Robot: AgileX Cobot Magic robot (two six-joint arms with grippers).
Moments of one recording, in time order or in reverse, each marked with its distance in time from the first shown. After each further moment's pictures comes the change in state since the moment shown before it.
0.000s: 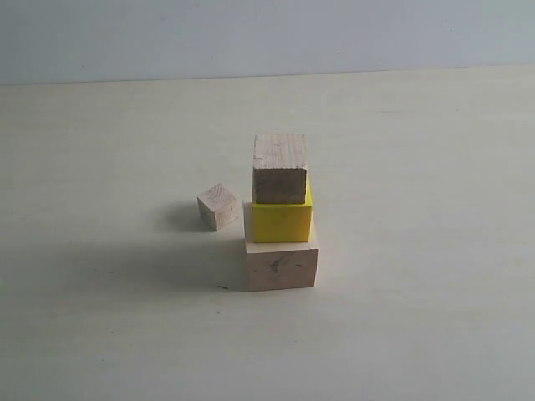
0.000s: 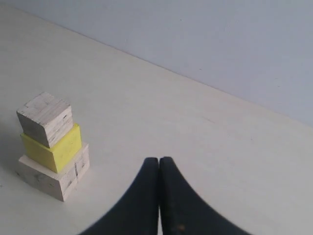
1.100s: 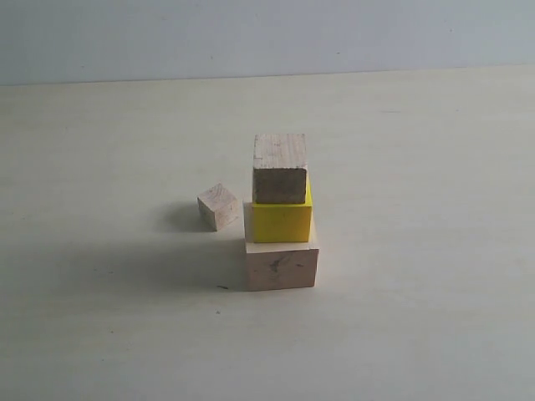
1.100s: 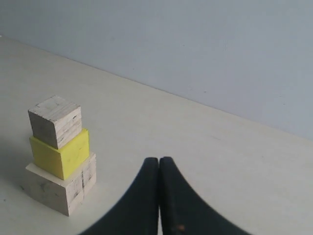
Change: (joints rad) left arm -0.068 0.528 -0.539 0.004 -0.007 0.000; right arm 0.000 -0.299 0.295 -0.018 -0.181 0.038
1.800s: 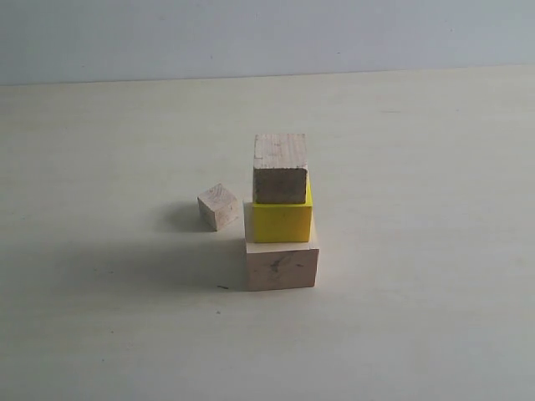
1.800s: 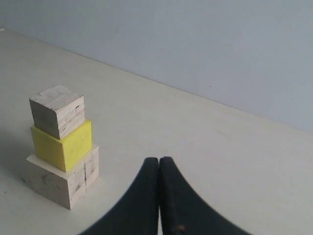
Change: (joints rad) left arm 0.000 0.012 0.000 0.056 -0.137 0.000; right arm 0.000 -0.010 0.062 0.002 -0.042 0.000
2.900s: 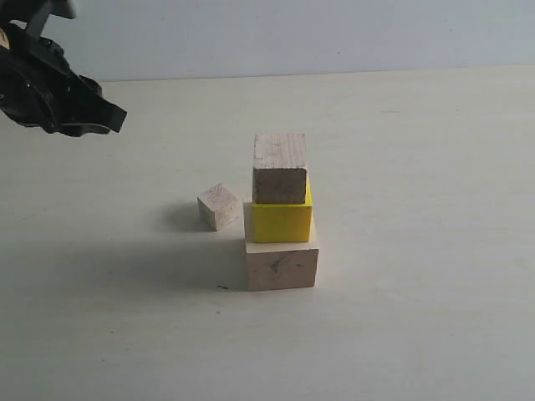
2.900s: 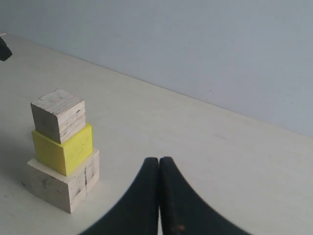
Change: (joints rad) left arm -0.166 0.692 -0.193 -0.130 0.402 0.315; right arm 0.000 0.000 0.000 0.000 -0.014 0.000
